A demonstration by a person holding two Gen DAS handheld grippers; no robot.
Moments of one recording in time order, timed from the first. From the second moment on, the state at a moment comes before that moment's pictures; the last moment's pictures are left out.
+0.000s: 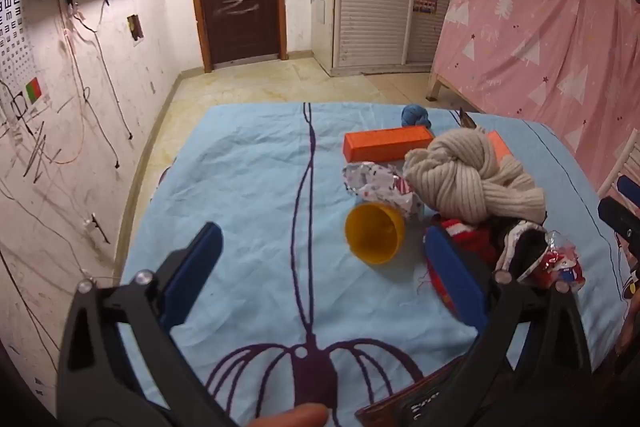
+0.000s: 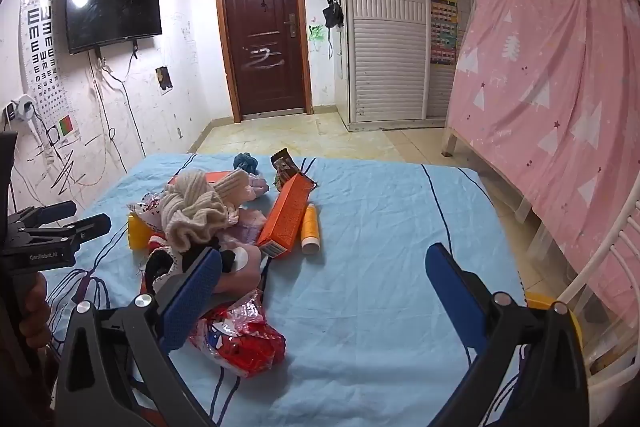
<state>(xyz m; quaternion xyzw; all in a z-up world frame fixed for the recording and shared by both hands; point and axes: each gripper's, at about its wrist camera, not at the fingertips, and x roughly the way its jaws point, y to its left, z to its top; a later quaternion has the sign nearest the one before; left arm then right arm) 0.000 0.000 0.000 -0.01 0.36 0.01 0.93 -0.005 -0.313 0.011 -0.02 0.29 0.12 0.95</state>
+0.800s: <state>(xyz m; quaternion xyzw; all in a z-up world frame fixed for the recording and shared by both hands) 0.001 -0.006 0.002 -0.01 0.36 0.00 0.93 -0.006 -0.313 0.014 -0.01 0.29 0.12 0.95</state>
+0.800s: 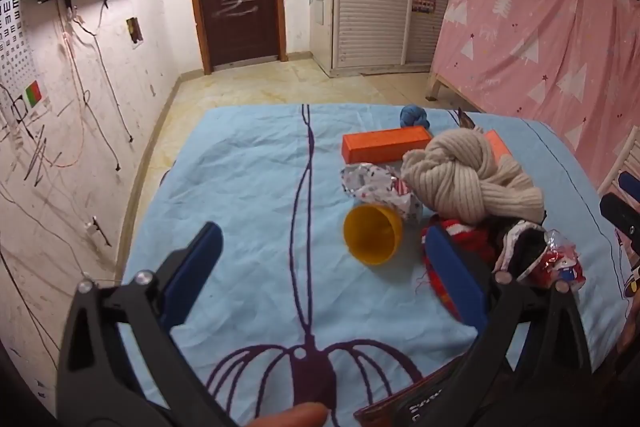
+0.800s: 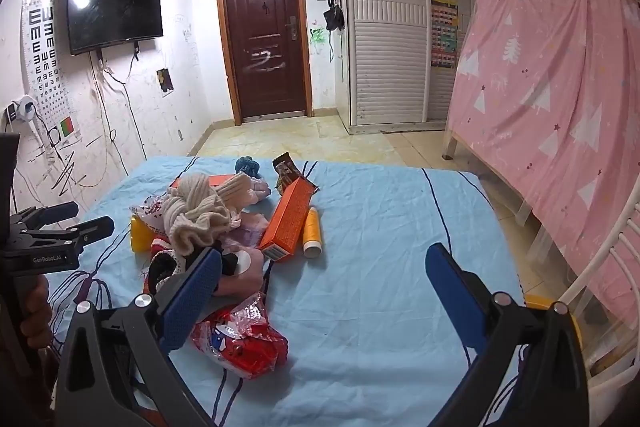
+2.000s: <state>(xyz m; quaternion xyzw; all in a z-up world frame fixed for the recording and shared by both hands) 0.002 -0.008 0.011 -0.01 0.36 0.00 0.93 -0.008 -0.310 0.020 -0.01 0.28 0.13 0.95</state>
